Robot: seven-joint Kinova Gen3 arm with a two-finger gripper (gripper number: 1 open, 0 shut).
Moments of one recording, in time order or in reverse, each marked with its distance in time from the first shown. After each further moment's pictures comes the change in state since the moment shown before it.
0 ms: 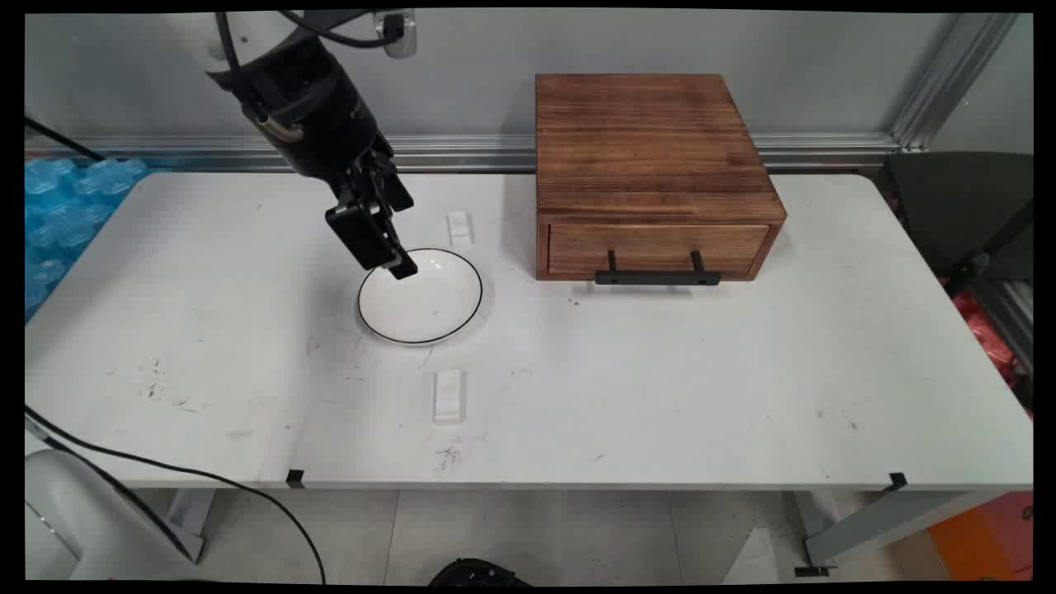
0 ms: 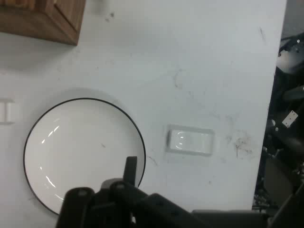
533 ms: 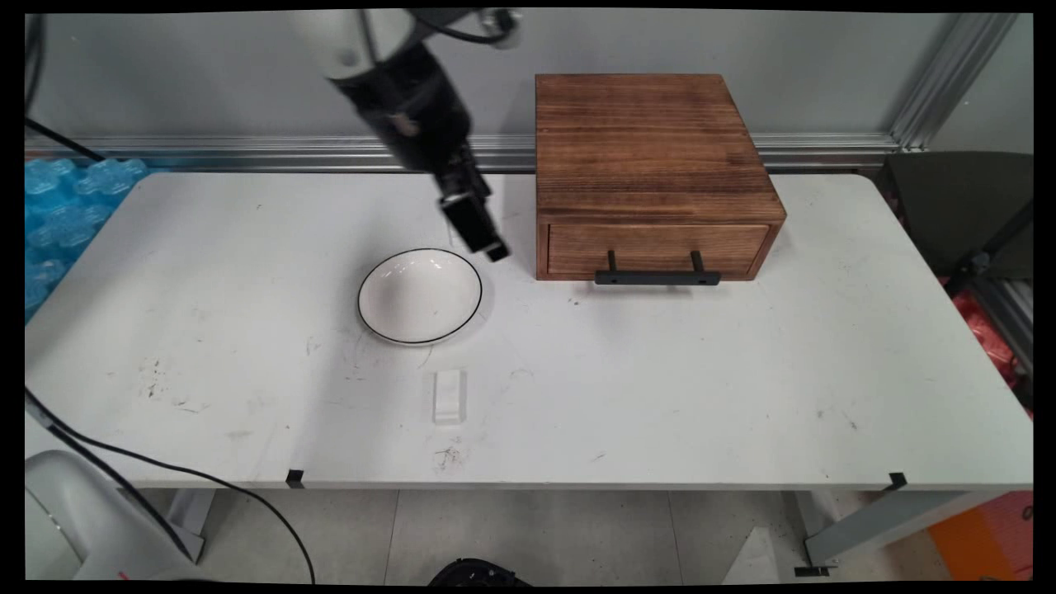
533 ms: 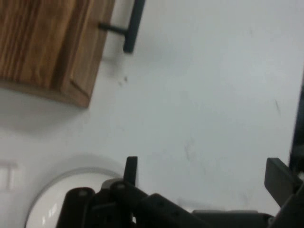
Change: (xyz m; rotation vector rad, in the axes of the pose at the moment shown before) arm 0.061 -0.013 0.040 0.013 0.078 -0.050
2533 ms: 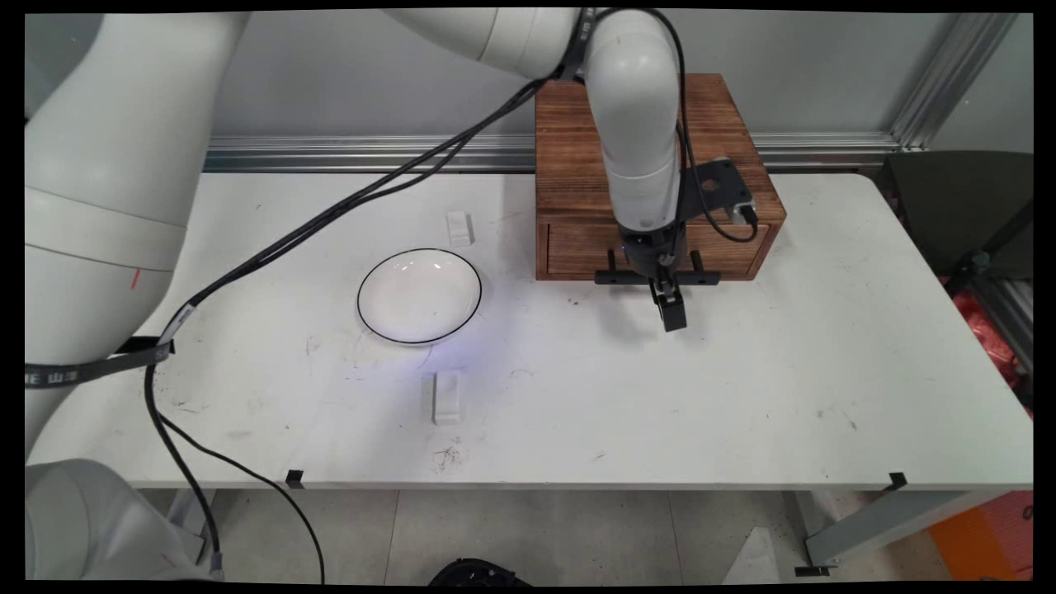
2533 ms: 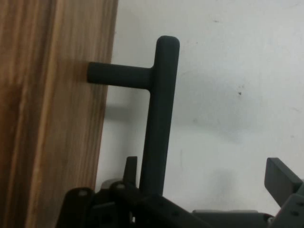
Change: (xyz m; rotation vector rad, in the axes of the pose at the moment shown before) arm 0.159 0.001 0.282 0.027 -0.065 0.136
